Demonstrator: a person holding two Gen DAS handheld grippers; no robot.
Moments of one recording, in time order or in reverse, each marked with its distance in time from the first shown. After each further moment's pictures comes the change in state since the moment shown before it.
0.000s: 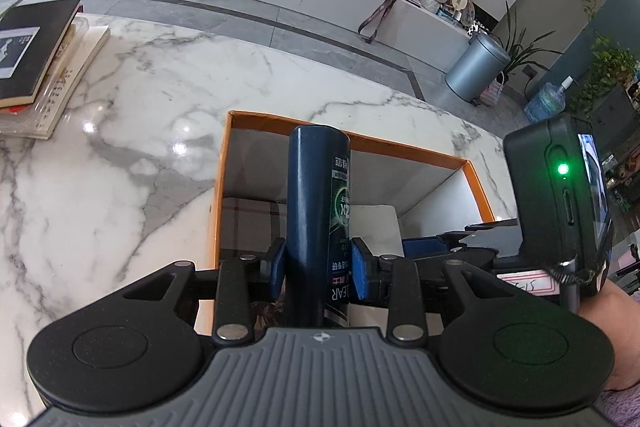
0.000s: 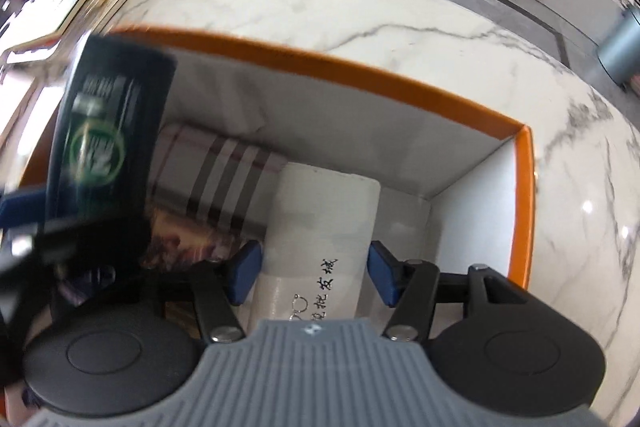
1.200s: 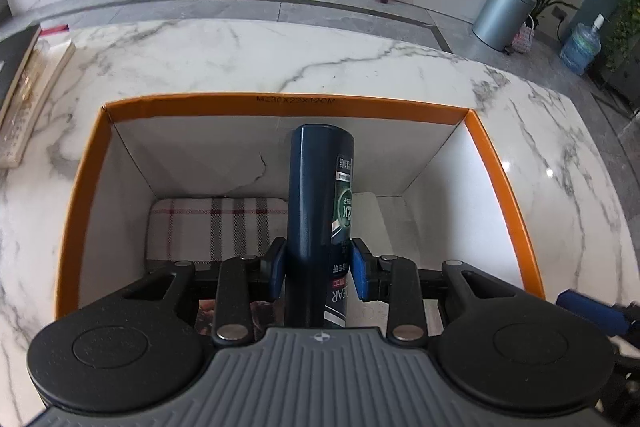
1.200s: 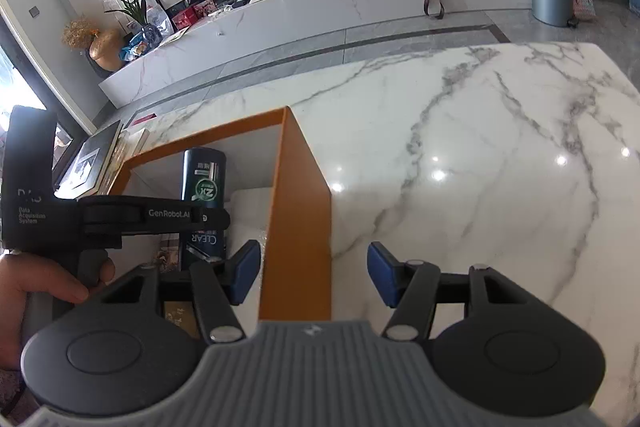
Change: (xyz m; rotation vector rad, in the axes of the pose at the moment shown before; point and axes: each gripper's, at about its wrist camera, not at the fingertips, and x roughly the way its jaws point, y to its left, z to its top) left arm 0.071 -0.064 0.000 0.114 0.091 0.166; right arm -0.087 -0.101 -0.128 0.395 -0.384 0.176
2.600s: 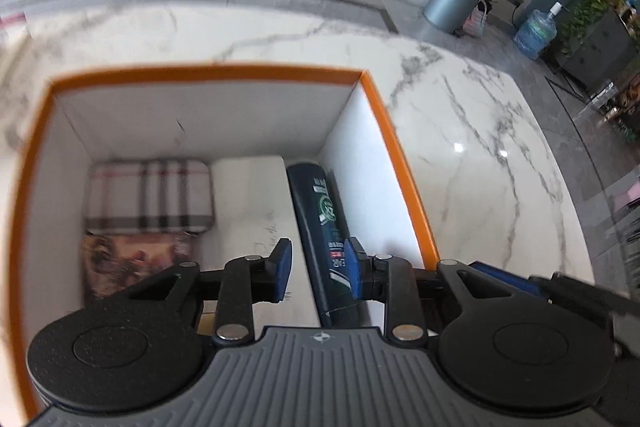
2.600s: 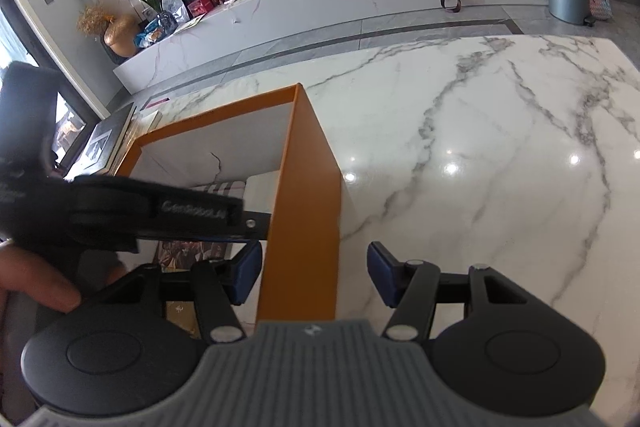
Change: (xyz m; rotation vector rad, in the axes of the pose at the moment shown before) left arm -0.033 -0.032 -0.021 0.060 0.024 -0.126; right arm -0.003 0.006 -0.010 -0.056 0.028 0.025
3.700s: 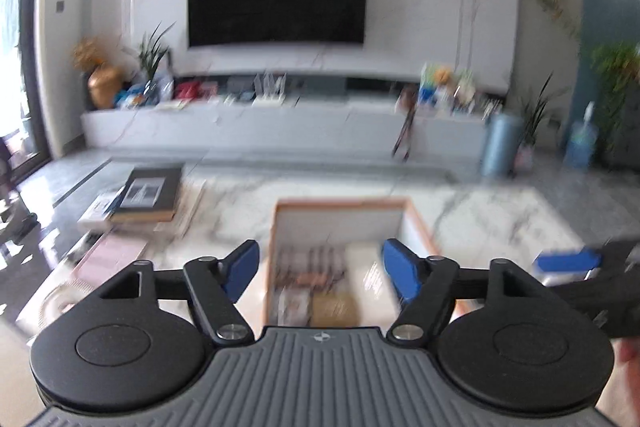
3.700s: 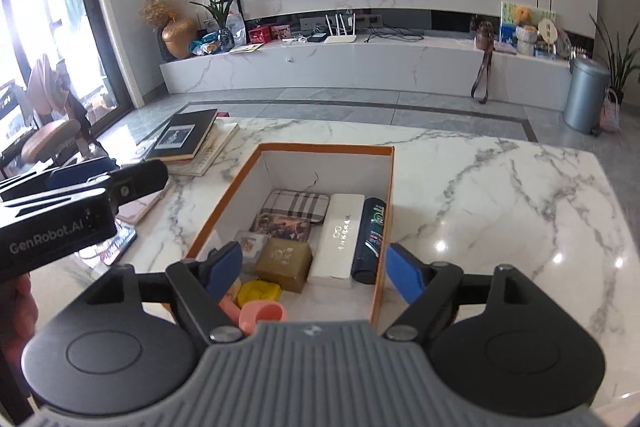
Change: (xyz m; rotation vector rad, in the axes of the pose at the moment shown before) left arm -0.201 -0.041 -0.139 0.045 -0.540 0.337; right arm -0.167 0.099 -0.067 -0.263 -0.172 -0.023
